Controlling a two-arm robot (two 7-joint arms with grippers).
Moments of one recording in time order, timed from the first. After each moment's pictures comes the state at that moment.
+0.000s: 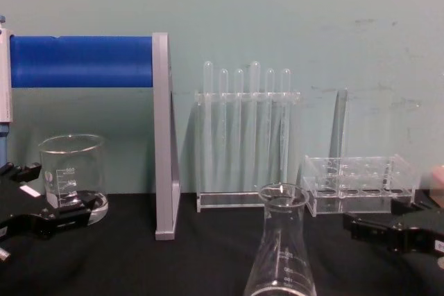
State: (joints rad) left arm -0.20 0.60 0.45 -1.41 -0.25 -0.12 0.03; right arm 0.28 0.36 -0.35 -1.25 0.36 -0.02 0.28
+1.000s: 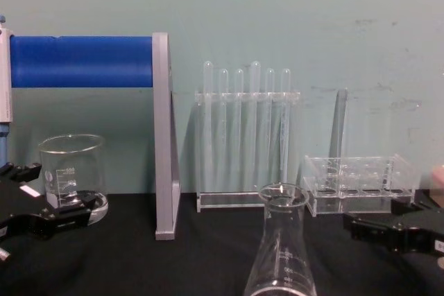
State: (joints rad) left arm -0.20 0.60 0.45 -1.41 -0.25 -0.12 0.03; right arm 0.28 0.36 -0.35 -1.25 0.36 -0.02 0.28
